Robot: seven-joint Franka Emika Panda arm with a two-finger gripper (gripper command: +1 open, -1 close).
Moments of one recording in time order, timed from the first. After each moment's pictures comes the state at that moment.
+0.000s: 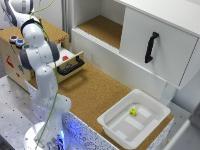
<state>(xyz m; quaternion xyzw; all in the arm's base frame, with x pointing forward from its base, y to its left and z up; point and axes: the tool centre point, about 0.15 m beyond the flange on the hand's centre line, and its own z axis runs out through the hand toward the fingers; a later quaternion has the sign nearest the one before) 0.160 0.536 0.520 -0.86 -0.50 0.02 0.07</state>
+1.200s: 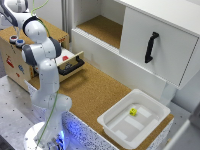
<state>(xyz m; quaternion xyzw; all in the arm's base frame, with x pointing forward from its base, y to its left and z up) 0.161 0.523 0.490 -0.88 -0.48 0.04 0.02</state>
